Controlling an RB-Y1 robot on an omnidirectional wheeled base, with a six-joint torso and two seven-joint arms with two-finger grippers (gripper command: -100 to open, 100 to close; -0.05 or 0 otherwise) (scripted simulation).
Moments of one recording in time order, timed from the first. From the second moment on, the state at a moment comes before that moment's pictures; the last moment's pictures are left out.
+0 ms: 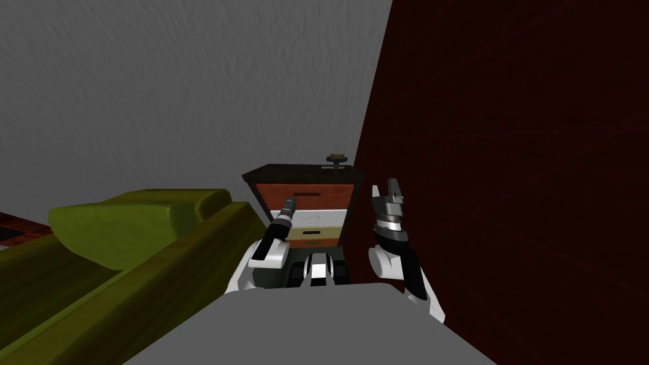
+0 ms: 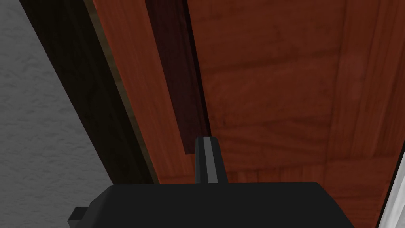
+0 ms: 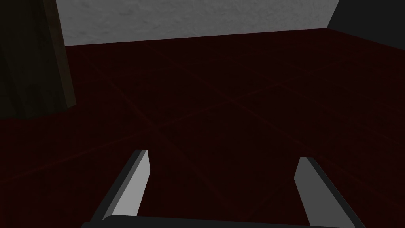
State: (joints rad) left arm 0.33 -0.04 -0.25 -2.21 -0.25 0.24 -0.06; right arm 0.46 -0.03 0.03 -2.37 -0.07 -0.42 0.10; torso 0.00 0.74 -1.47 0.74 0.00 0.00
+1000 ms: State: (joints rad) left arm 0.35 0.13 -0.26 -2.22 -0.25 0.26 -0.06; right arm 0.46 -0.03 0.03 -2.37 -0.07 -0.42 0.10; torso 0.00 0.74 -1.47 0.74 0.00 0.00
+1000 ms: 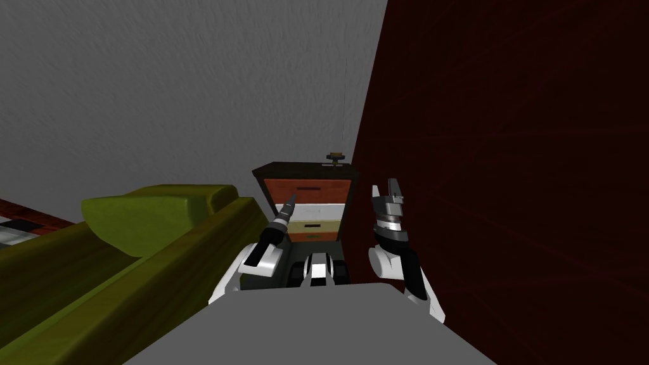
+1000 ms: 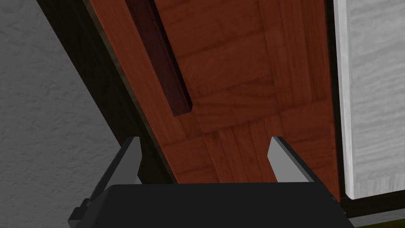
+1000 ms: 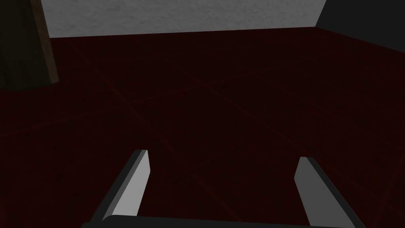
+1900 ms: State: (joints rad) left arm 0.35 0.03 -0.26 -2.26 -0.26 0.30 -0.07; right arm 0.46 -0.03 0.03 -2.37 -0.07 -0.42 0.10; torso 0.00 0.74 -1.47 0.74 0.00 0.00
